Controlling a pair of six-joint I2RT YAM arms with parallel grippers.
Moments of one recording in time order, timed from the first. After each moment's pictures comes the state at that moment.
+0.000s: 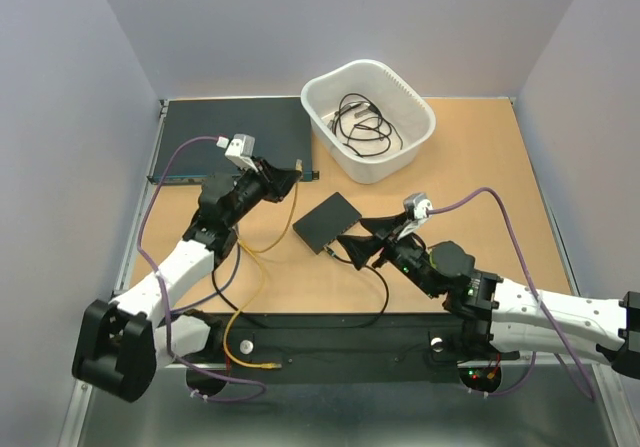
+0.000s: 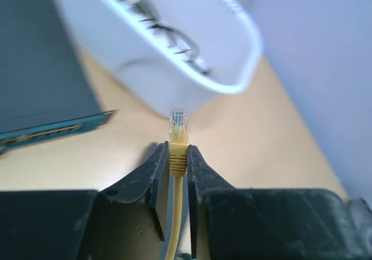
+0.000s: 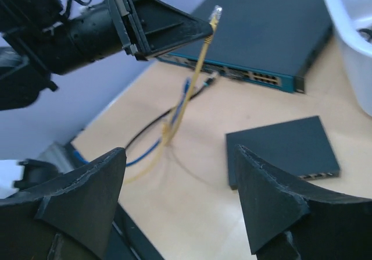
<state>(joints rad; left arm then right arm) -0.37 1.15 0.62 0.43 0.24 -0.56 1.19 0.85 0.53 0.37 0.49 0.37</state>
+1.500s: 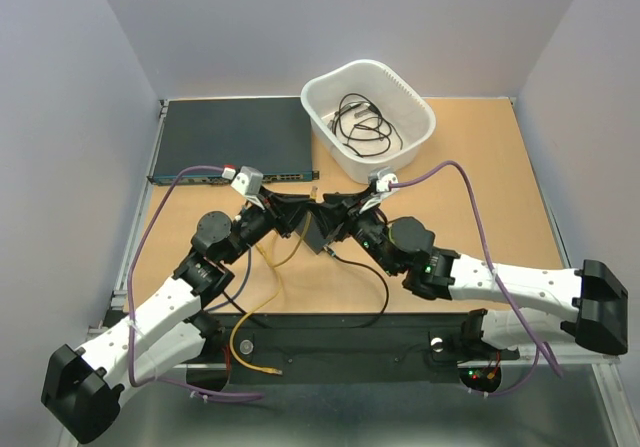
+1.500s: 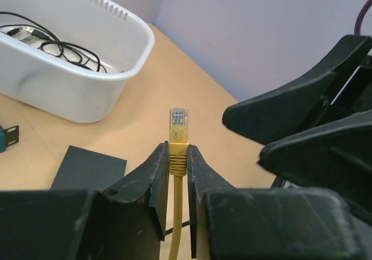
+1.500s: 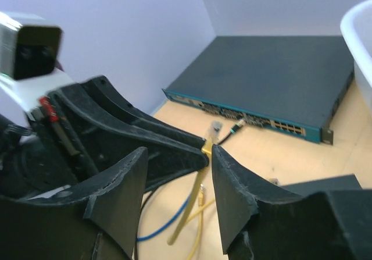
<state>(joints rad) -0.65 0.77 0.46 0.45 0.20 -0.50 1.19 1.16 0.79 0.57 0.50 0.34</state>
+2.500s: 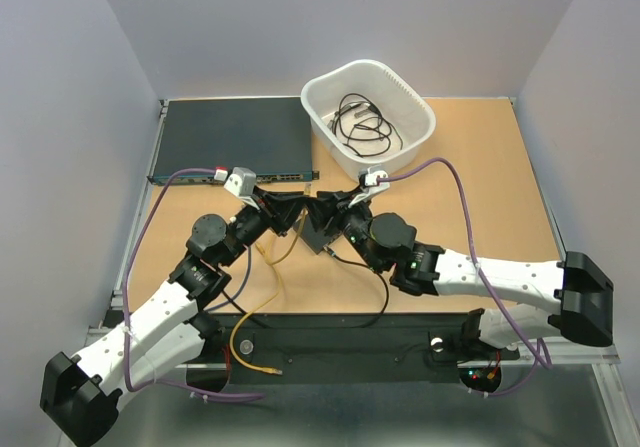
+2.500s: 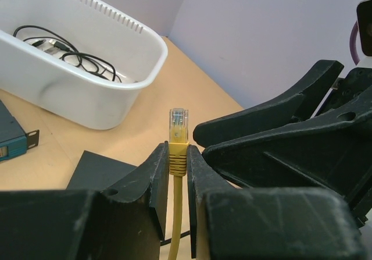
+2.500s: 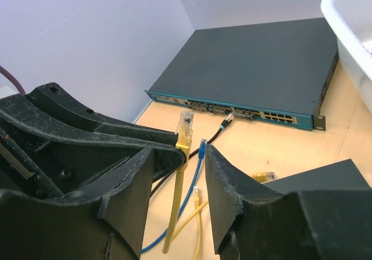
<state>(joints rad) -0.65 0.72 0.46 0.42 0.14 -0.49 1.19 1.28 0.85 0.54 0.61 0.40</state>
